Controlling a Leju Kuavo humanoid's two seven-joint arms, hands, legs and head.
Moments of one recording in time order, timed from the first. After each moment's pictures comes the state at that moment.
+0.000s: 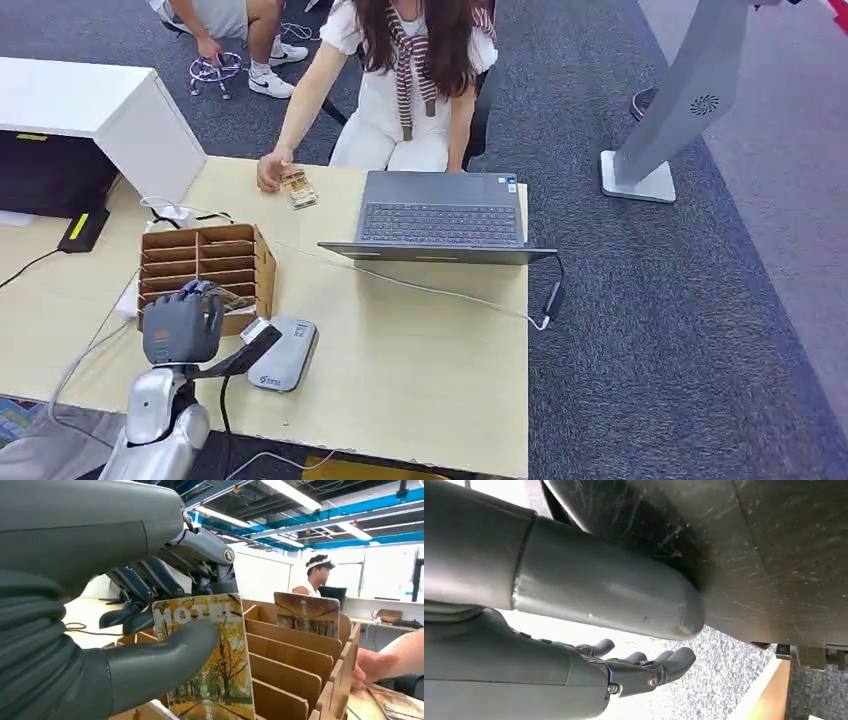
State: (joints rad) left arm -0.16 0.10 0.05 -1.14 -1.25 0.65 -0.11; right arm -0.10 0.20 0.03 -0.16 1.57 -0.02 0.06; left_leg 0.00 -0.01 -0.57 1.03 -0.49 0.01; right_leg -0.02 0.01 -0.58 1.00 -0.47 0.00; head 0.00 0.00
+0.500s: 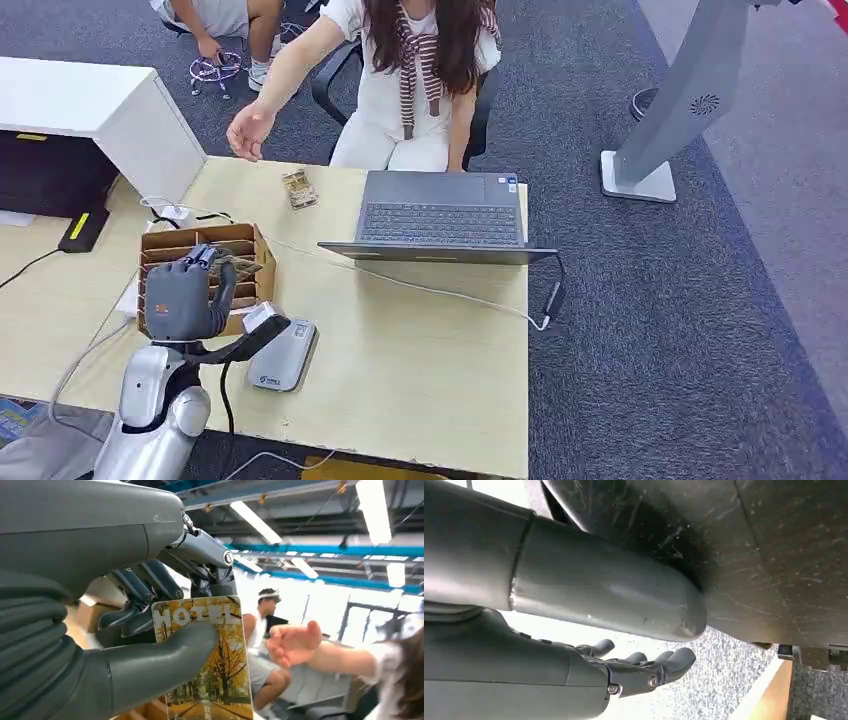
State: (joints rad) left arm -0.14 0.12 -0.07 -1.44 -1.13 0.54 -0.15; right arm -0.09 0.20 0.04 -0.16 1.57 -0.02 0.06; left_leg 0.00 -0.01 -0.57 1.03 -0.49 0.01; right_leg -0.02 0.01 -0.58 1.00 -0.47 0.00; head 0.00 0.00
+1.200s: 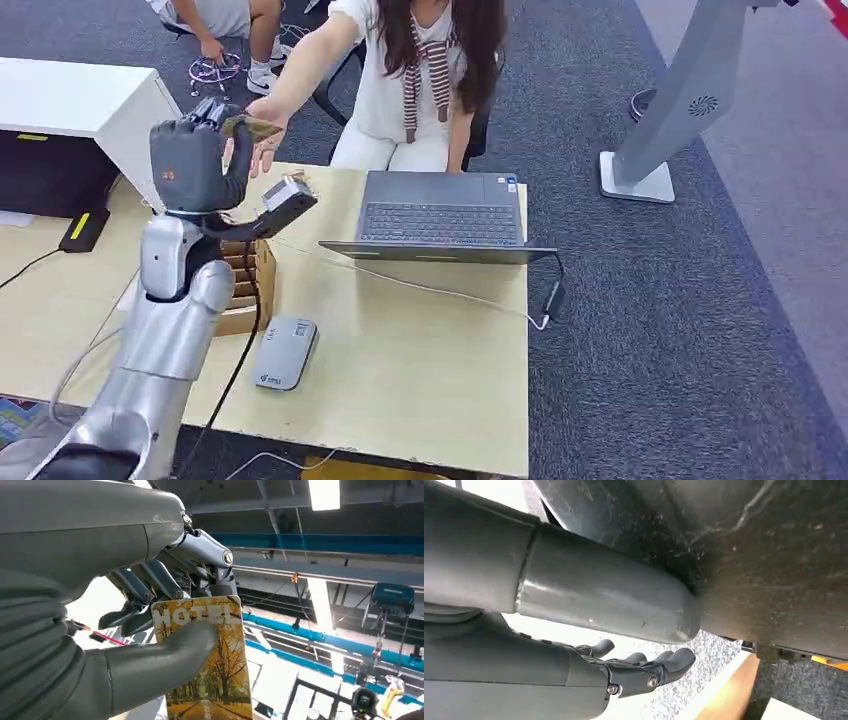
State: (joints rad) left arm -0.66 0.05 -0.20 -1.21 -1.17 0.61 -0.14; right arm -0.10 0.20 0.17 -0.16 1.57 0.01 0.01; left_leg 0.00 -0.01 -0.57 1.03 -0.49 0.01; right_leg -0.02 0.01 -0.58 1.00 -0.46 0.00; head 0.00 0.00
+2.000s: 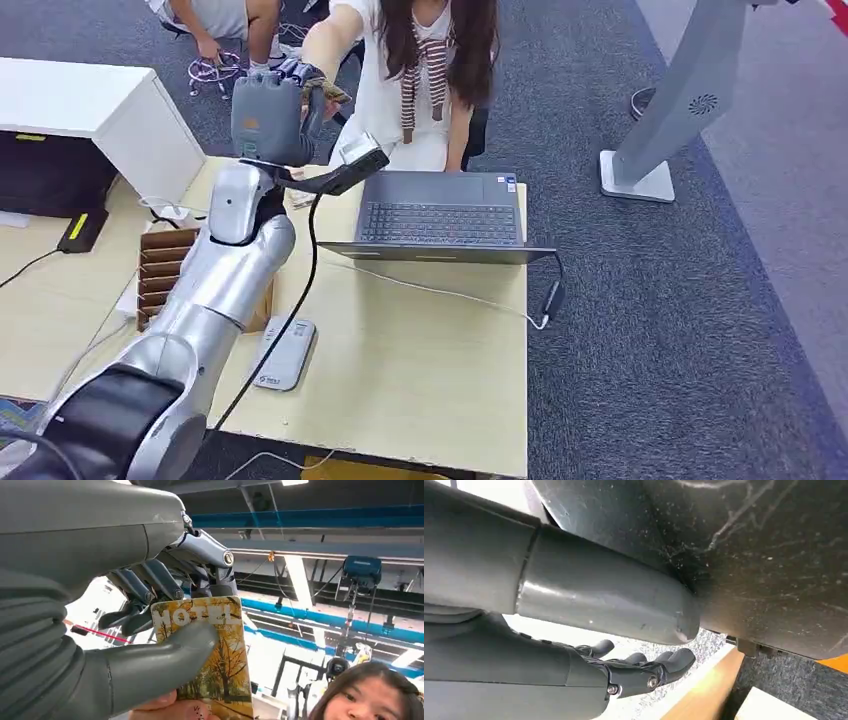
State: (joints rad) left arm -0.91 -0.08 -0.29 -0.83 -1.22 0.65 -0.09; right arm -0.11 0.20 0.25 -0.16 1.57 0.02 0.00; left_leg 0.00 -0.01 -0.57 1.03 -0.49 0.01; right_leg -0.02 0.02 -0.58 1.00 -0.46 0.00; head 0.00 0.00
